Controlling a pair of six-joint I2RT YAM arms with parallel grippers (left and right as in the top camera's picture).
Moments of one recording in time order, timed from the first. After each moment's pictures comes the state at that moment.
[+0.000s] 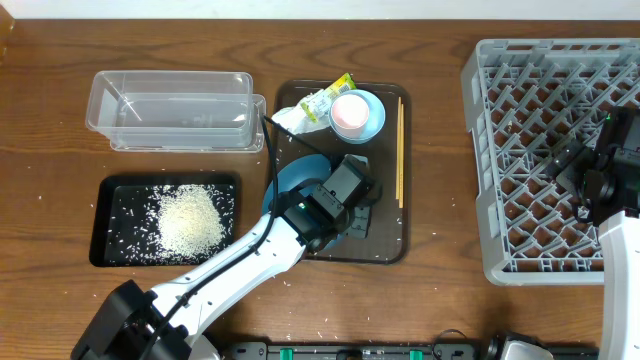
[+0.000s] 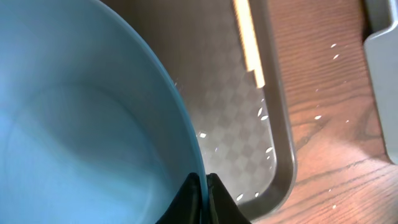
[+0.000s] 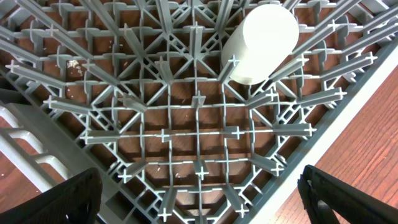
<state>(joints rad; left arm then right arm) -0.80 1.51 0.99 -0.53 0.02 -0.58 -0.27 1.27 1.17 -0.97 0.31 0.47</state>
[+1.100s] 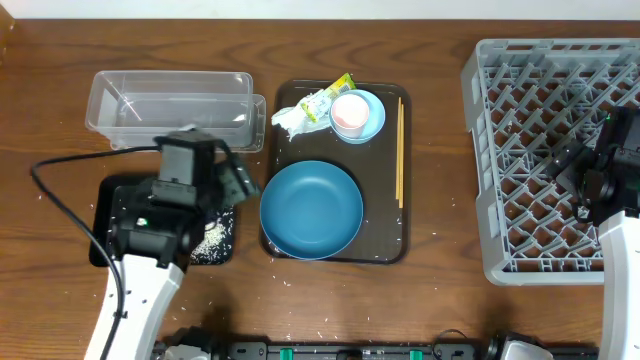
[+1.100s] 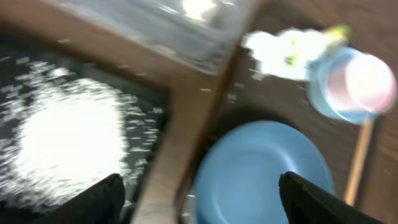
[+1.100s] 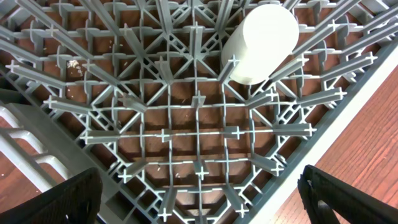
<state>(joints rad) -0.16 1.09 1.00 -0.86 -0.07 -0.61 -0.27 1.27 1.17 -0.97 0.31 0.47</state>
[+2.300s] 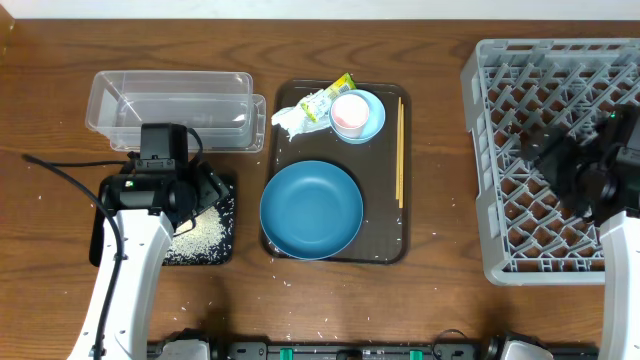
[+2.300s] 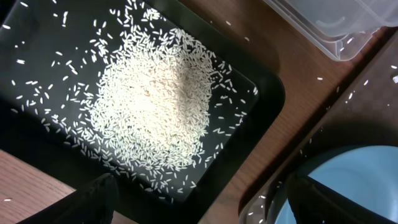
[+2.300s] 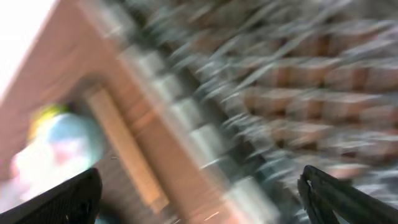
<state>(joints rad) 0.02 1.27 1.00 -0.98 -0.08 -0.61 -0.28 1.27 1.17 -0.92 -0.28 0.57</state>
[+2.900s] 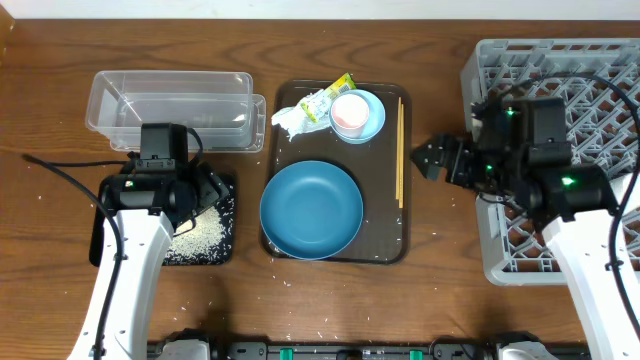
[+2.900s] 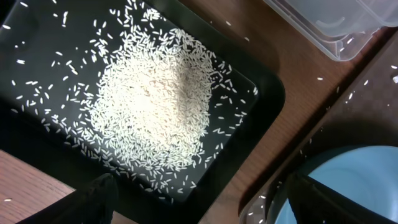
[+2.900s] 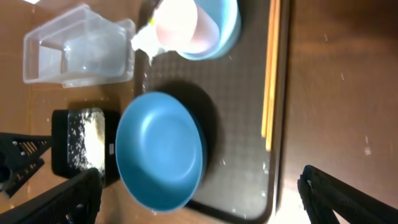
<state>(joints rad) 0.02 1.27 1.00 -0.98 -0.08 -0.61 0.16 1.27 1.17 -0.82 -0.42 0.44</state>
